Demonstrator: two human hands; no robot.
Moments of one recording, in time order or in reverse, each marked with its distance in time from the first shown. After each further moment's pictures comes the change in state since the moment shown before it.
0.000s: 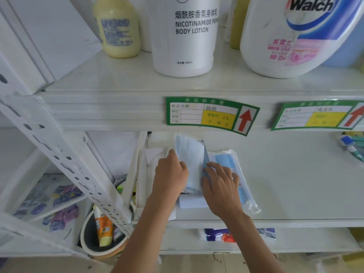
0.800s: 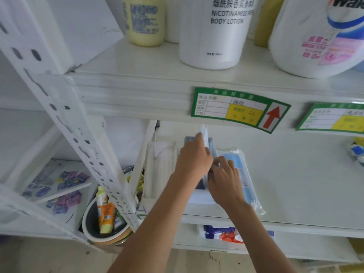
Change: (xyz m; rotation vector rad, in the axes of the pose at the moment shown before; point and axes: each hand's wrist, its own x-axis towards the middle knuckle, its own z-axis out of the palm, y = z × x) left_hand 0.017 0.030 0.011 -0.011 -0.034 0.115; right_hand 0.020 -0.008 0.000 -0.110 -0.084 -0.065
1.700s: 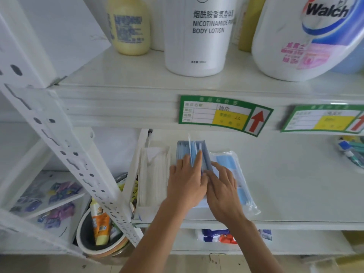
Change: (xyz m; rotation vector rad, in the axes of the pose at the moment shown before) left_hand -0.024 -0.045 0.049 0.345 -0.023 0.257; right_hand -0.033 0.013 0.009 0.281 0.098 -0.033
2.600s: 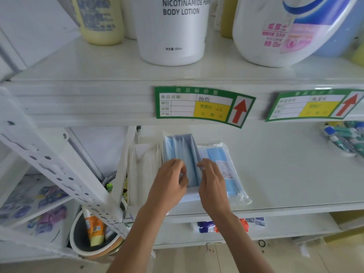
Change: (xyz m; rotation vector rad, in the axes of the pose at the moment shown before) left_hand -0.015 -0.029 0.003 -0.405 0.089 0.117; right_hand 0.000 -0.007 0.013 0.182 0.137 0.147
